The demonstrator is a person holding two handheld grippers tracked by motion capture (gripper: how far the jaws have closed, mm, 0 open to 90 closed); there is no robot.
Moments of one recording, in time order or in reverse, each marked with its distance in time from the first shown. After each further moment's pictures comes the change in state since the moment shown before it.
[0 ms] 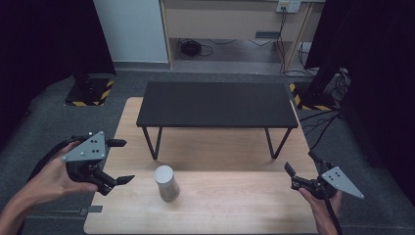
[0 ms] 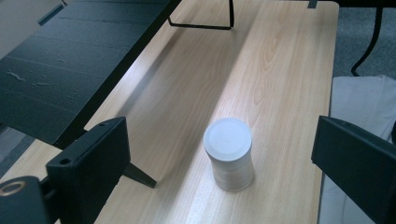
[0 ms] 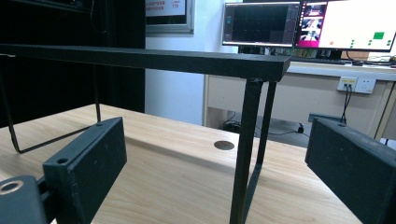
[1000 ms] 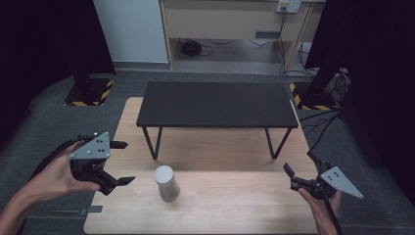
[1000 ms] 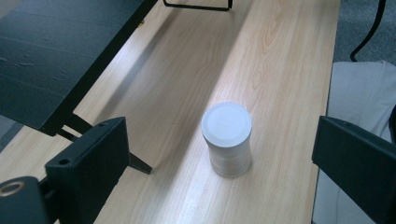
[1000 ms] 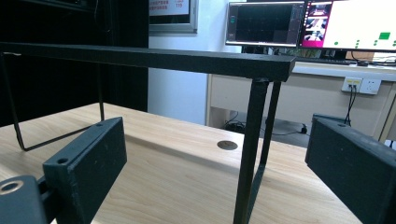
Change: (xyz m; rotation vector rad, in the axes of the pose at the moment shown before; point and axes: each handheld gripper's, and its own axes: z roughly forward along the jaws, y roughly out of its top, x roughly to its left) left arm 0.008 0.007 0.011 0.077 -0.026 -0.017; right arm -0.001 0.000 0.001 0.002 0.014 -0.005
